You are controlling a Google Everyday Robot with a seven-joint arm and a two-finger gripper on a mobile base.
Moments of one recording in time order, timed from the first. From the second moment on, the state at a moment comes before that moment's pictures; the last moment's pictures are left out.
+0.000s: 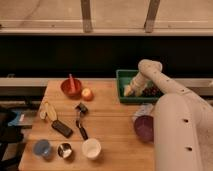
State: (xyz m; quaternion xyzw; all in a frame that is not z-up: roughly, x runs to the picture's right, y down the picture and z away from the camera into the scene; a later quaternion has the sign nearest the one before) arm 0.195 0.043 0.954 -0.33 0.12 0.68 0.64
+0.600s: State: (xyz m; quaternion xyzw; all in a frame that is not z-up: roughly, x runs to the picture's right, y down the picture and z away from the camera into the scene) arm 0.214 0.023 0.943 -0.31 0.11 0.70 0.63
